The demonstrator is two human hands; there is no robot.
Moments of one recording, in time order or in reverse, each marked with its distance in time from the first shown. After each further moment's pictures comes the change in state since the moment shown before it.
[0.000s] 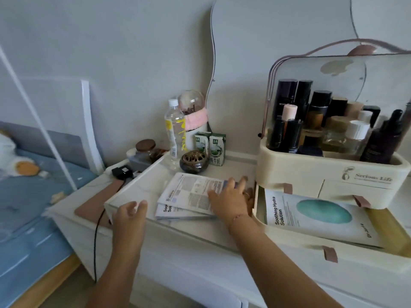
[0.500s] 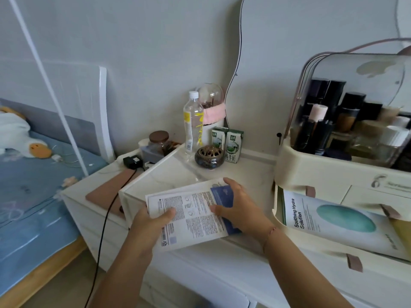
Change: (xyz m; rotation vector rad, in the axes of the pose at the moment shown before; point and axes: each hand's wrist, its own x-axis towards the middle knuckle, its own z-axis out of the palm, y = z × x) left_hand -0.016 -0.007 -0.013 -0.294 -0.316 -0.120; right_hand -0.010 0.016 0.006 0.295 -0.205 -0.296
